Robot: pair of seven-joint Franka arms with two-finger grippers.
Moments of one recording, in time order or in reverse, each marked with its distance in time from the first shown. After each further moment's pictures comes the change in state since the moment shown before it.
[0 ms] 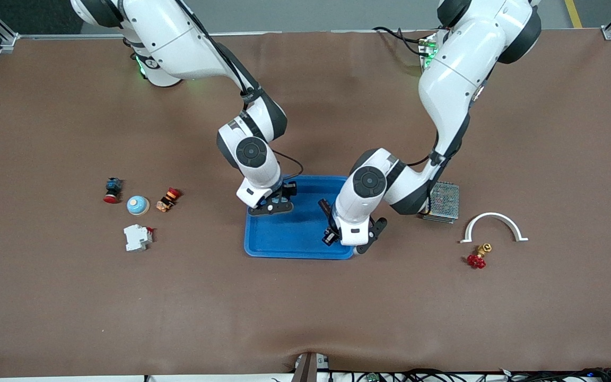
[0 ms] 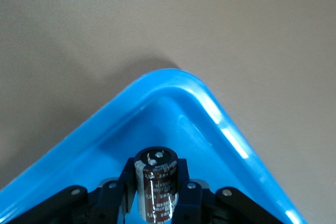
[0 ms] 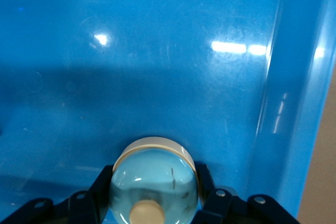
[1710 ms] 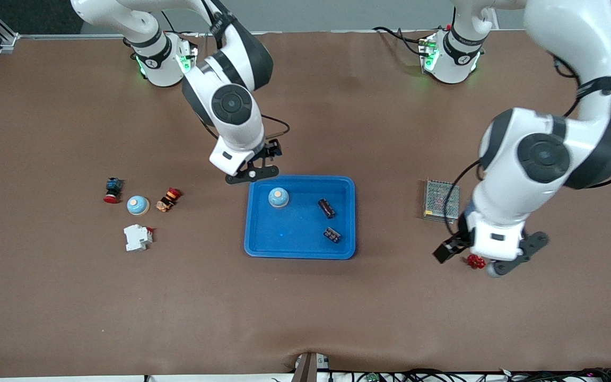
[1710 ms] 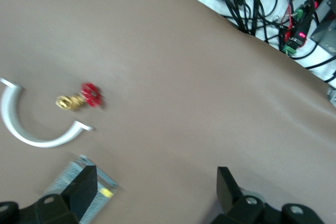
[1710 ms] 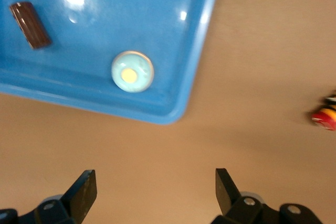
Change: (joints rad) left arm 0.311 -0.421 0.035 0.057 0.001 -0.475 0.696; right arm -0.011 -0.369 -0.021 0.029 -0.044 -0.596 -0.107
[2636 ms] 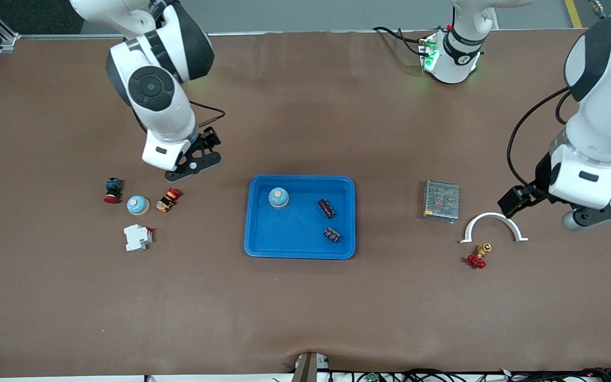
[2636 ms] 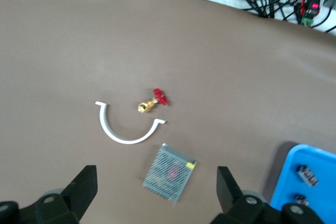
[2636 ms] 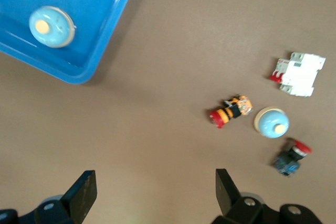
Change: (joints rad) left arm 0.078 -0.244 0.010 -0.038 -0.014 -0.250 0.351; right arm -0.189 -0.210 -0.008 -0.196 -0.111 -0.021 -0.439
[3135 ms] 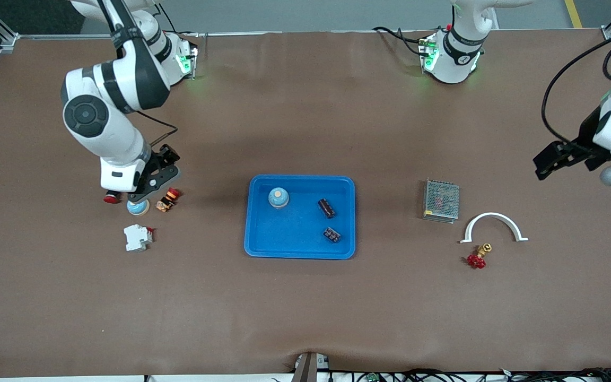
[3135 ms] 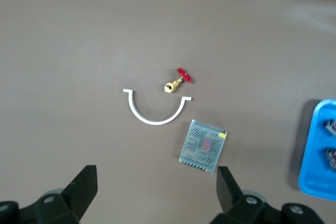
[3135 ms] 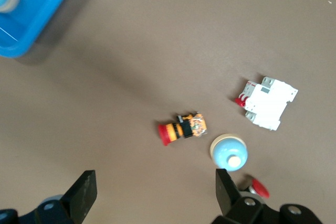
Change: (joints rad) left arm 0.004 -0.191 0.107 -0.161 -0.074 -0.040 0.262; right arm -0.203 -0.008 -0.003 -0.187 0.000 0.270 -0.395
